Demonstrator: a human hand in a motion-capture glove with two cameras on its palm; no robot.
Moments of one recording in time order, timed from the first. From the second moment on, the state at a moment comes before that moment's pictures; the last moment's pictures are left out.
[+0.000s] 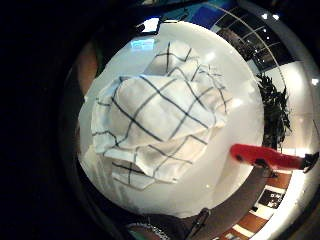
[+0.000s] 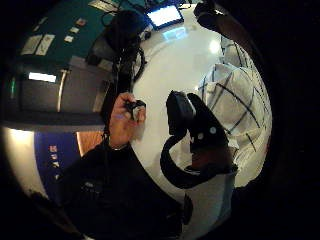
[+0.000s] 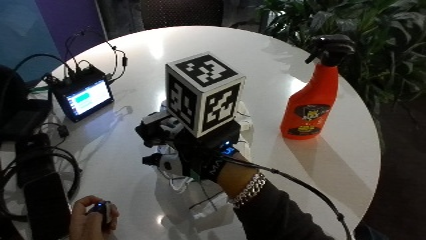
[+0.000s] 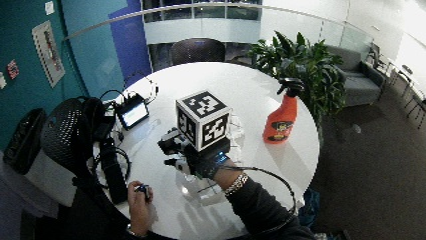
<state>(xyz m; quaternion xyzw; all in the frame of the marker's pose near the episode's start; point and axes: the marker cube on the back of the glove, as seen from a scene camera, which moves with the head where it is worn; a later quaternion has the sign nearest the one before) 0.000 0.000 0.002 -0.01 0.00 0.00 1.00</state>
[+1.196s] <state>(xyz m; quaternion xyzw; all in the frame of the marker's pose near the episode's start) 0.040 0.027 -0.006 0.02 0.04 0.05 1.00</state>
